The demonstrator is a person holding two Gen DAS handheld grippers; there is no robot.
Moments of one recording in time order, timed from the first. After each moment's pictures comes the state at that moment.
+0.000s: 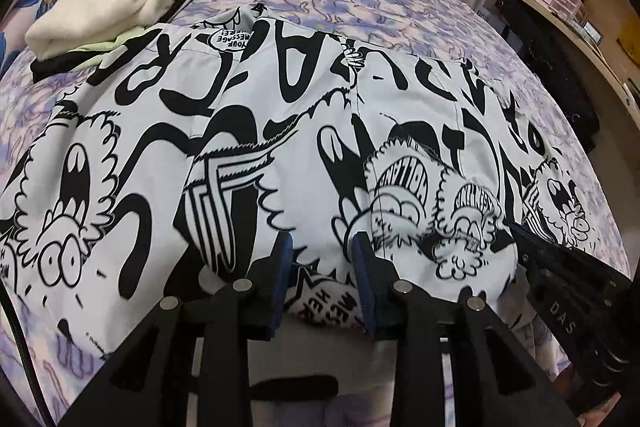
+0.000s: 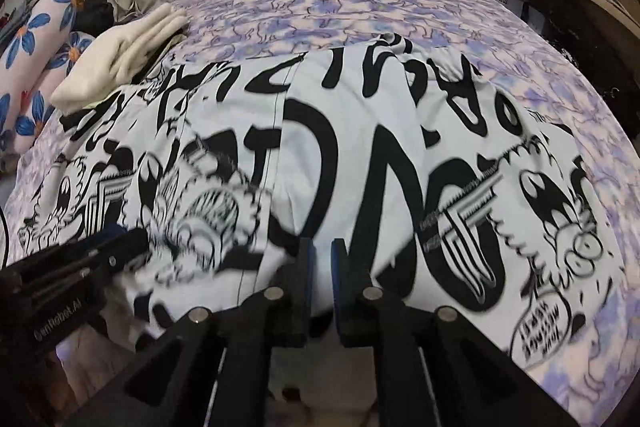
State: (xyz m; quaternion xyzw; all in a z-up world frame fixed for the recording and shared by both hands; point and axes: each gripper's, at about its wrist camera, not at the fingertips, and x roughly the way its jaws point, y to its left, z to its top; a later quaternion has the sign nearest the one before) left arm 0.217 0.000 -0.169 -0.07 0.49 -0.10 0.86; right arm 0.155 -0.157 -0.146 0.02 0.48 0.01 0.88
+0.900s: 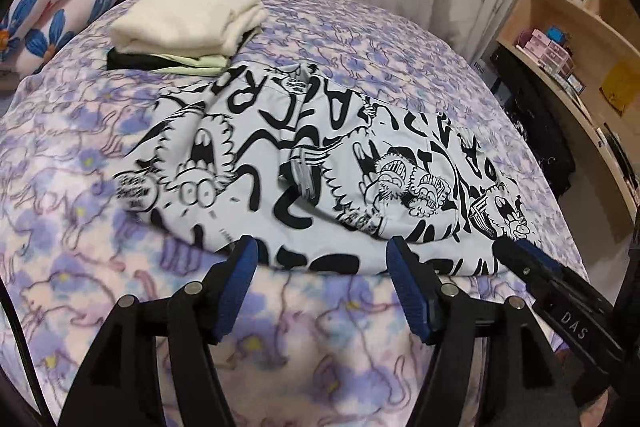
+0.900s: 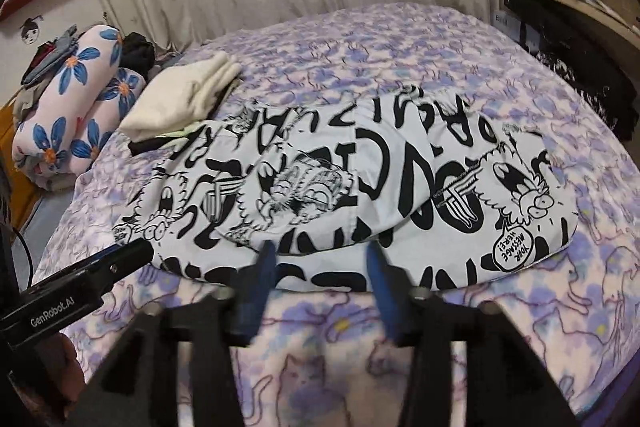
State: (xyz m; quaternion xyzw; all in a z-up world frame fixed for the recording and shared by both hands) left arm 0.102 0.084 -0.083 -0.14 0.43 -0.08 0.89; right arm 0.053 -0.121 -0.059 0.05 0.40 0.06 0.91
